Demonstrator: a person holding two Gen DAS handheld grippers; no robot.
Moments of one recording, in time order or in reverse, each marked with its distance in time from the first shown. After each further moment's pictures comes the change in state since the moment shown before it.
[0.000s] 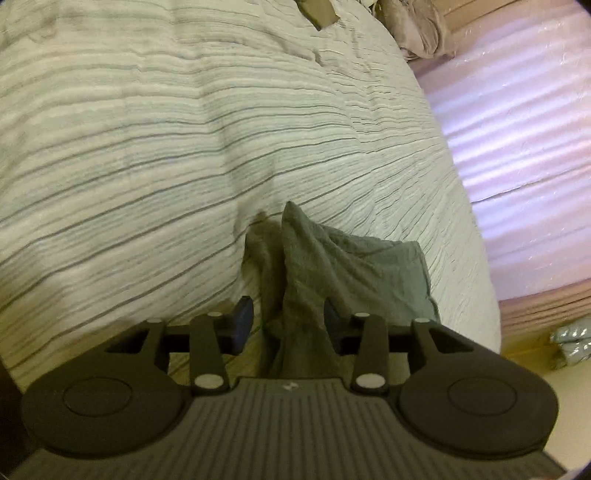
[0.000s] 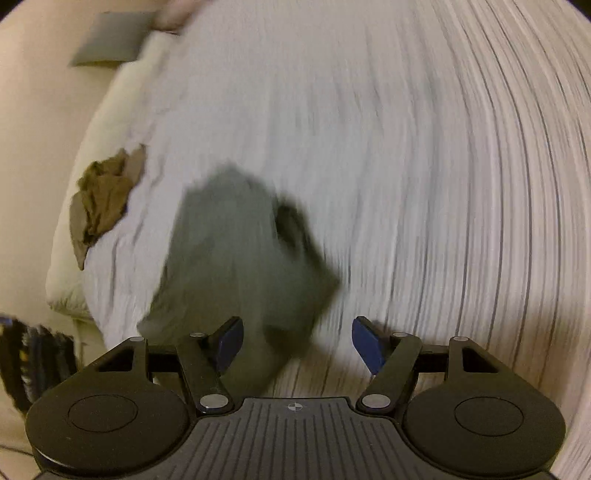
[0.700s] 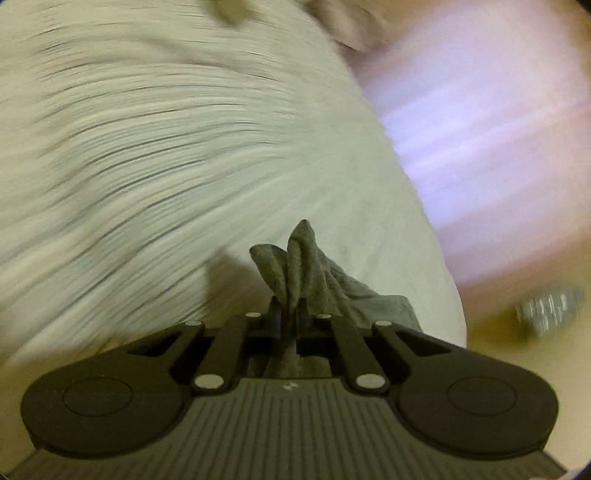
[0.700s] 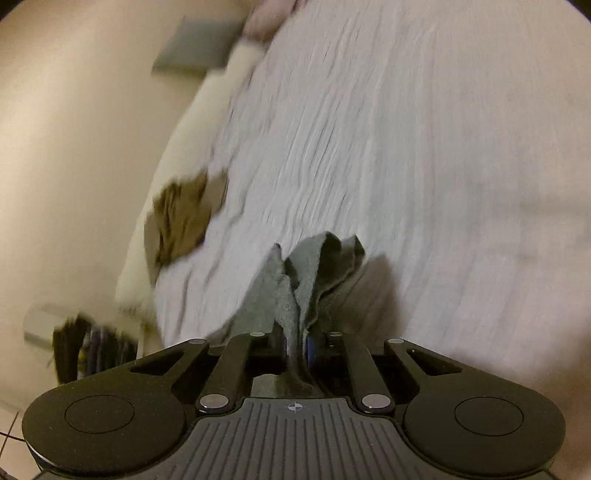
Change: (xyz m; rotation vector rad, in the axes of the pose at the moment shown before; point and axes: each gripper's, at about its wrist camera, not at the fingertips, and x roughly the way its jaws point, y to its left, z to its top) left arm 0.063 -0.067 0.055 0.183 0.017 -0.197; right arm 0.028 -0.016 0.071 -0.005 -0.088 0.273
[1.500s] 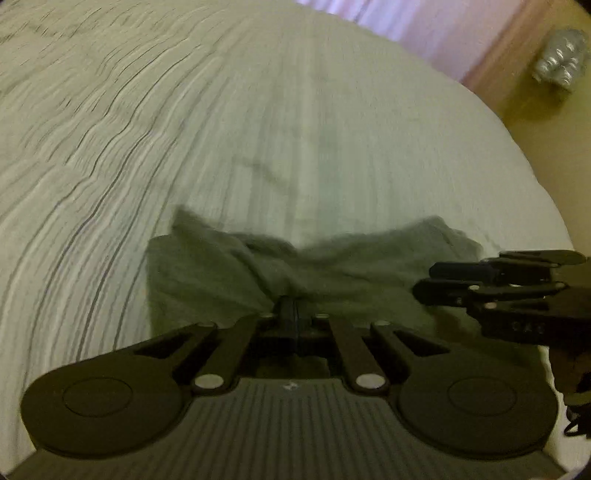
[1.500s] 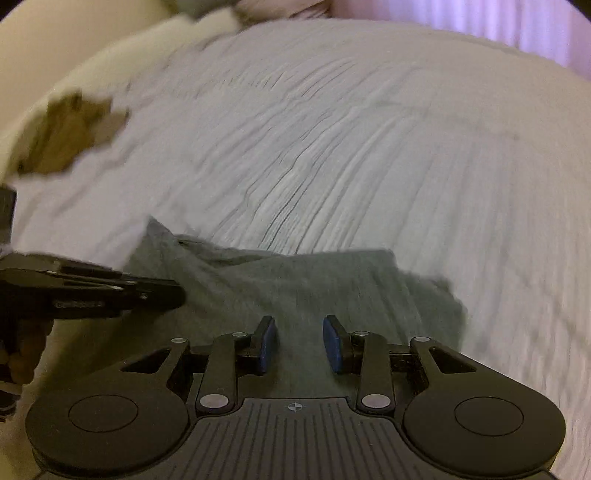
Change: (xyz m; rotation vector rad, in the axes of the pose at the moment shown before) left arm 0.194 -0.103 -0.017 0.635 0.273 0.175; right arm 0.091 0.038 -0.006 -0.577 0.038 -0.639
